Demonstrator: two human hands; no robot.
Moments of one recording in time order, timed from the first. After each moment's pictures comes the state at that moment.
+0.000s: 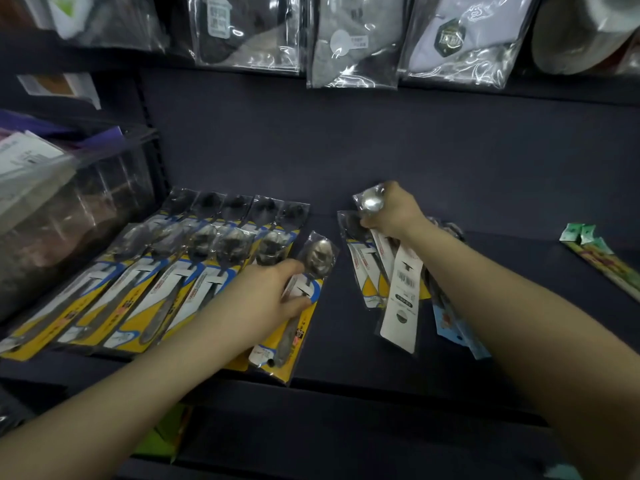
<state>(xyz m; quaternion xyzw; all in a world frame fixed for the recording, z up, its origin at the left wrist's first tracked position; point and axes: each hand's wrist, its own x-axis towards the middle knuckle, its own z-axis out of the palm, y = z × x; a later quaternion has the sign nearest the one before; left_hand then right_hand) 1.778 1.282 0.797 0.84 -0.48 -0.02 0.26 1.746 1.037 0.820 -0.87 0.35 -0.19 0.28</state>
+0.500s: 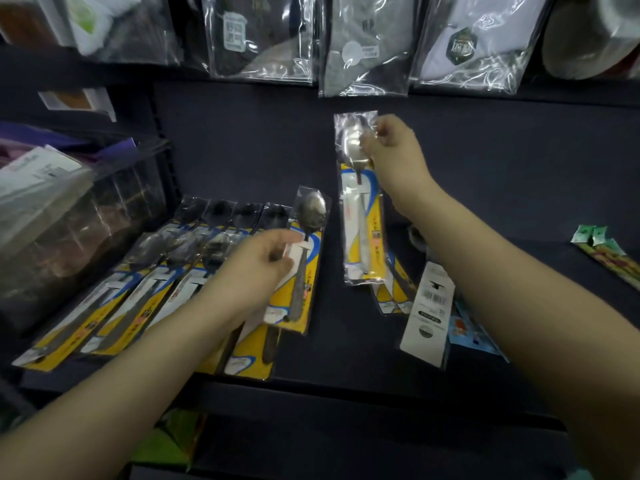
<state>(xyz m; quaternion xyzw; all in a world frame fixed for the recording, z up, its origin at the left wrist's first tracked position) 1.804 1.279 0.809 0.75 -0.36 -0.12 0.53 1.762 1.079 0.883 -0.78 0.17 -0.41 0.44</state>
